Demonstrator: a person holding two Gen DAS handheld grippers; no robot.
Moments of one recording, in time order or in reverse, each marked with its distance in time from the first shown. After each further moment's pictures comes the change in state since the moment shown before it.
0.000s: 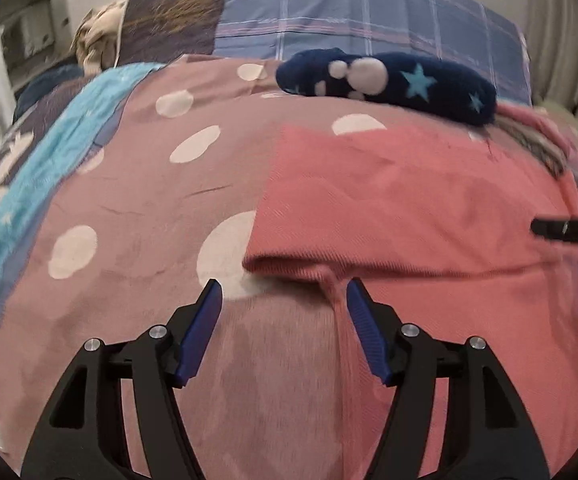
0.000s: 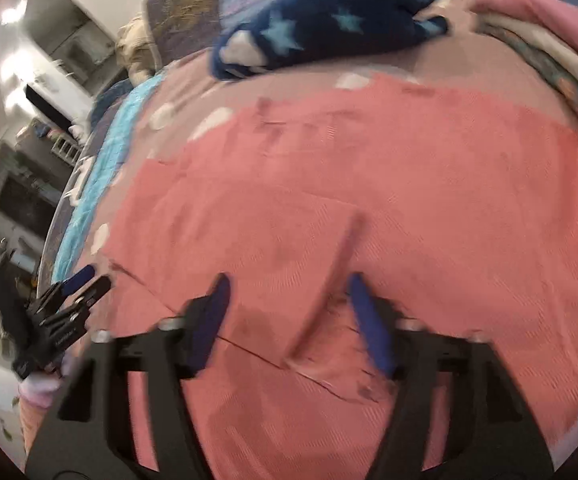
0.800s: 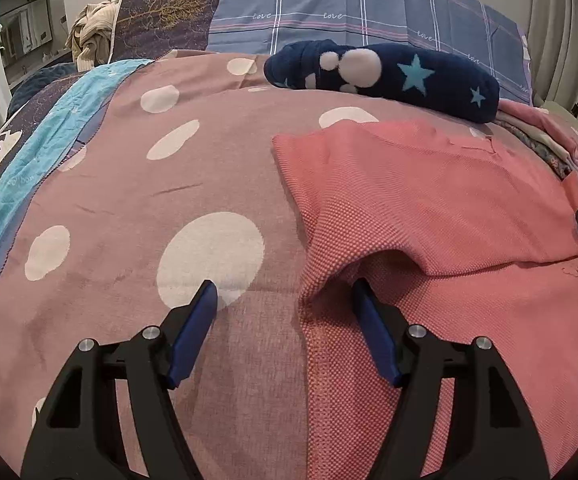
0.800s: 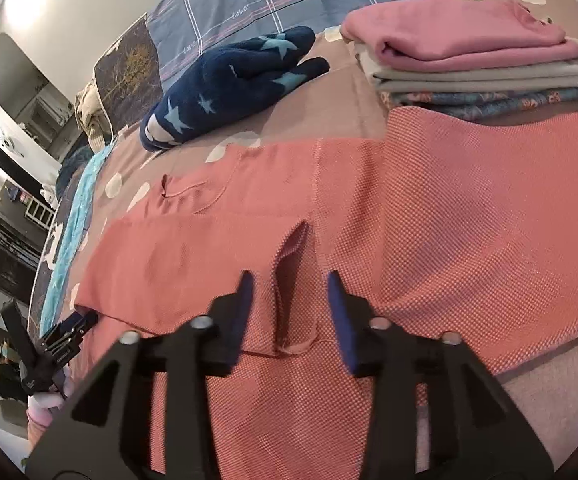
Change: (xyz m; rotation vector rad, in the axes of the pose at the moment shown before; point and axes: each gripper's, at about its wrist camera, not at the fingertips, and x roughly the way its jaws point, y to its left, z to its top) left arm 0.020 -0.027 -0.002 0.016 0.006 0.011; right arm -0.067 -0.098 -0.010 0.163 -0.152 -0.161
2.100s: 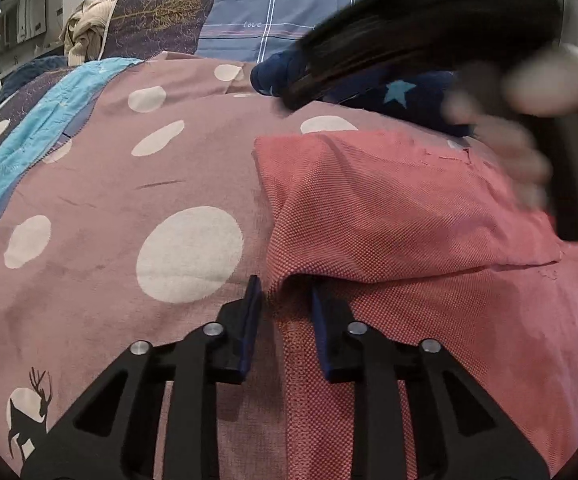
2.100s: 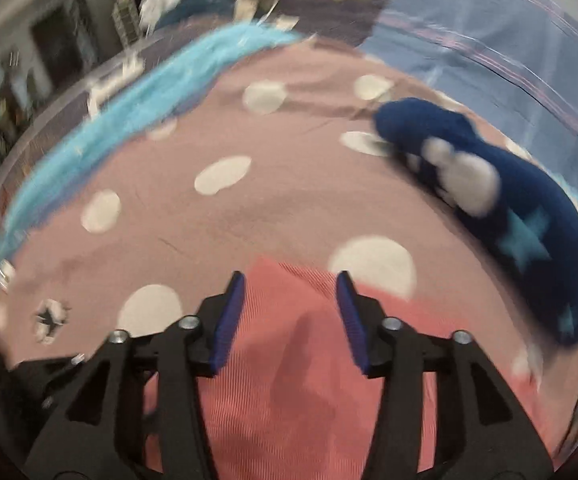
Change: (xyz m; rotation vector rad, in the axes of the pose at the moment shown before) left arm -0.007 0.001 -0.012 -0.036 -0.049 -0.092; right arm 0.166 0.347 0.035 -0.813 0.207 0.015
